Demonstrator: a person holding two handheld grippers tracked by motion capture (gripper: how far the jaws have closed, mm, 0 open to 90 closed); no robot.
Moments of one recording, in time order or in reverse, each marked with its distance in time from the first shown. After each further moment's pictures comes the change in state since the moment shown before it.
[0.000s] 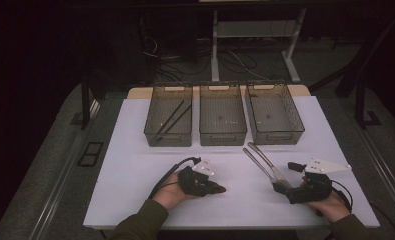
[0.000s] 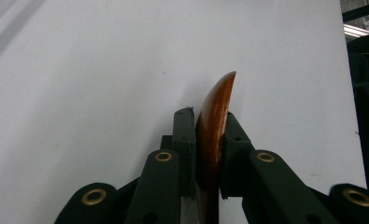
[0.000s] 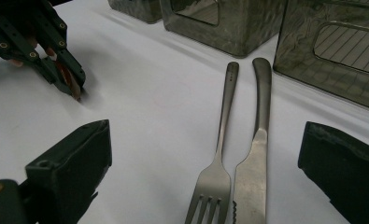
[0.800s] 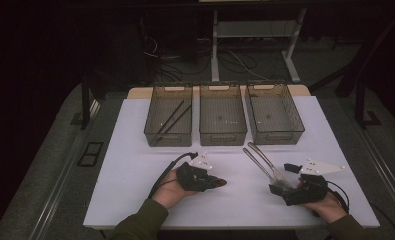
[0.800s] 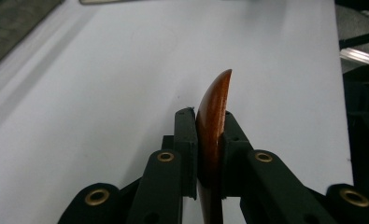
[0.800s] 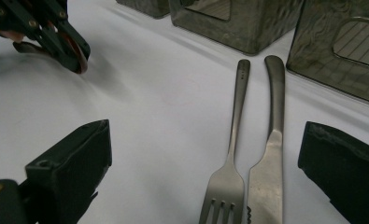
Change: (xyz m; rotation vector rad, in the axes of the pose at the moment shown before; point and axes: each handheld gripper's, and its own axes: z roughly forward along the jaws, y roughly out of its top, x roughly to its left) left arm 0.001 0.009 -0.016 -0.077 0.041 -0.050; right arm 0.007 -0.002 0.008 0.014 0.014 -0.022
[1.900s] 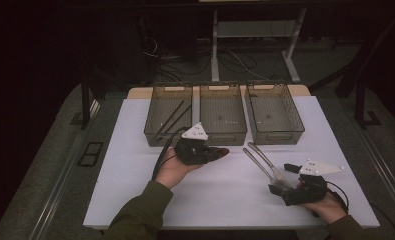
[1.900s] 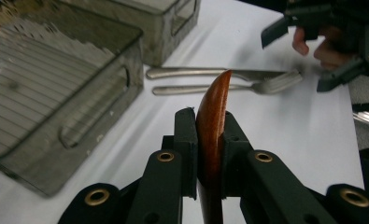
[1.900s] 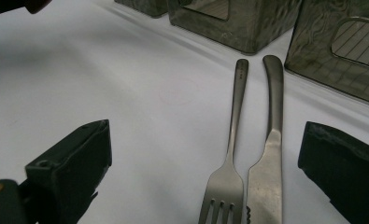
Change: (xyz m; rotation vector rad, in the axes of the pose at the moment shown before) left arm 0.037 0.048 -0.028 -0.183 0.089 -0.075; right arm 0.001 0.000 0.000 0.000 -0.012 0.006
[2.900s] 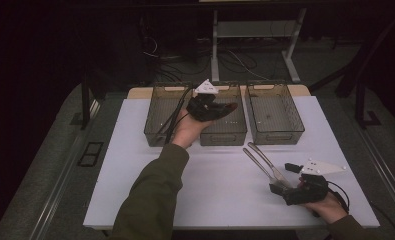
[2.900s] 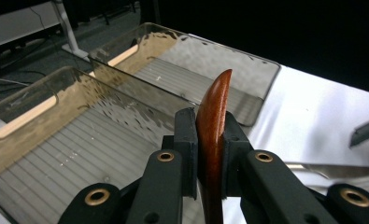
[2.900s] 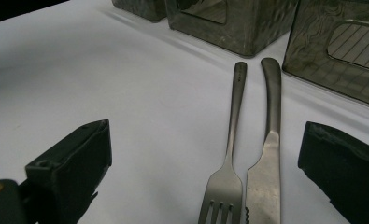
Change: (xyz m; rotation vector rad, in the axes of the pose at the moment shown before) left arm 0.067 0.084 0.026 -0.109 0.141 -0.012; right arm -0.001 0.000 -0.002 -0.015 0.001 0.010
